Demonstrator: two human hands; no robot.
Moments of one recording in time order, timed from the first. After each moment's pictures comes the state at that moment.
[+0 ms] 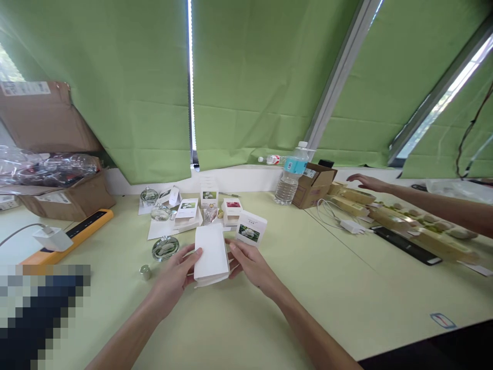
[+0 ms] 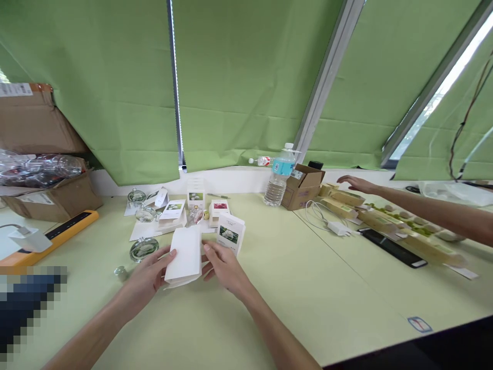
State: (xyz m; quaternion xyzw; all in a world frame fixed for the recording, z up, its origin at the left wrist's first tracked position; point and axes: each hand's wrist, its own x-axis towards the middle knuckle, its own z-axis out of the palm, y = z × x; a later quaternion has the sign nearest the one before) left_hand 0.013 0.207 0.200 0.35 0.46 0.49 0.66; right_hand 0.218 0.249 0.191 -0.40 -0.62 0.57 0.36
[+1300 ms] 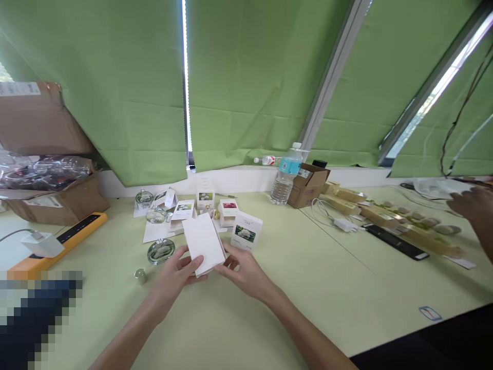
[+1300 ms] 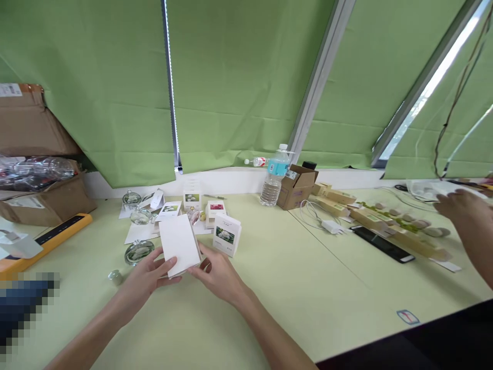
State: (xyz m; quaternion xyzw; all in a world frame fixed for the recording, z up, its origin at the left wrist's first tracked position) left_hand 0.017 0.204 0.206 0.41 0.46 0.49 0.62; right_hand 0.215 0.237 0.196 -0.36 -0.79 0.36 0.33
